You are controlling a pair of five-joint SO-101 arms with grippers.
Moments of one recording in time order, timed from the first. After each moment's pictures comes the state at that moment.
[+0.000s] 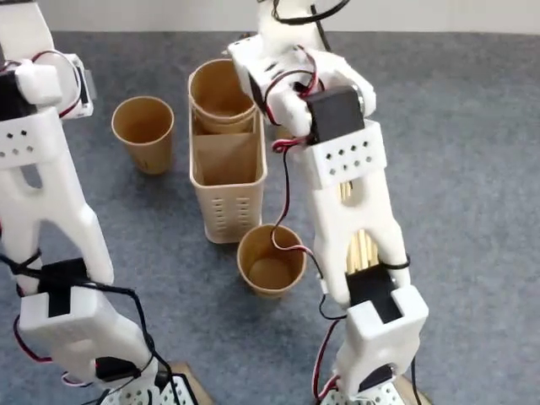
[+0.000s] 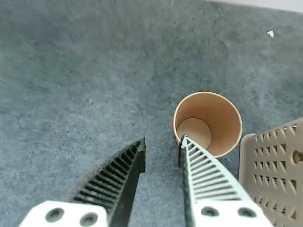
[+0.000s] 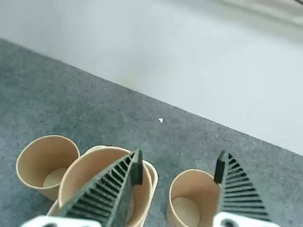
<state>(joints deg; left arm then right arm) -20.1 10.2 -48.1 96.7 4.2 -27.3 13.0 -52.0 66.7 5.1</state>
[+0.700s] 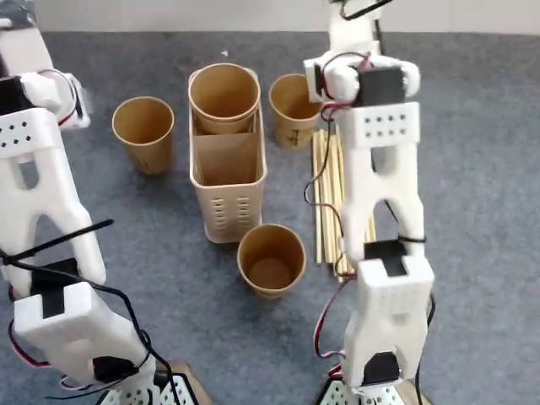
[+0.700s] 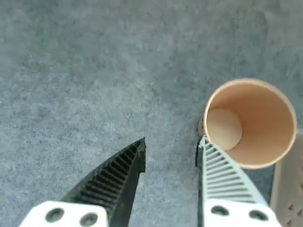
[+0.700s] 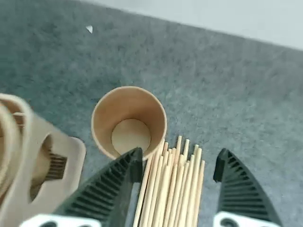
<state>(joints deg) -24.5 10.2 -27.8 83.6 0.8 -13.1 26.5 -58.4 80.5 5.1</state>
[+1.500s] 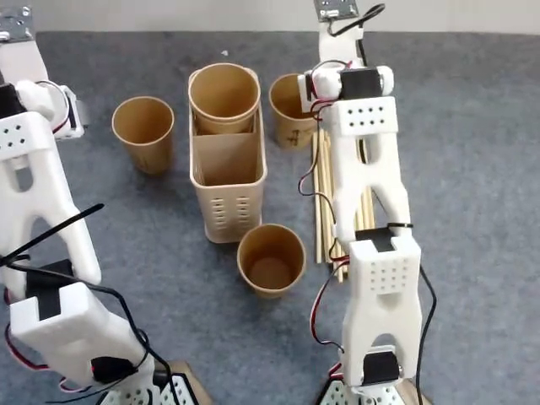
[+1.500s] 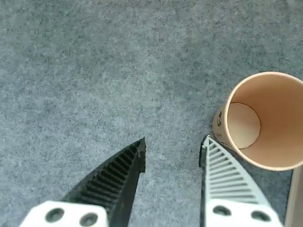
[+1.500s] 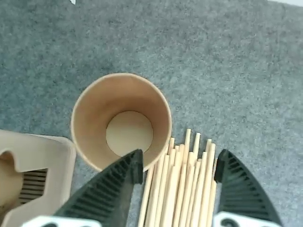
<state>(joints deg) -26.9 10.2 -24.4 80.7 -0.4 -12.7 36.7 -58.4 76.3 3.0</state>
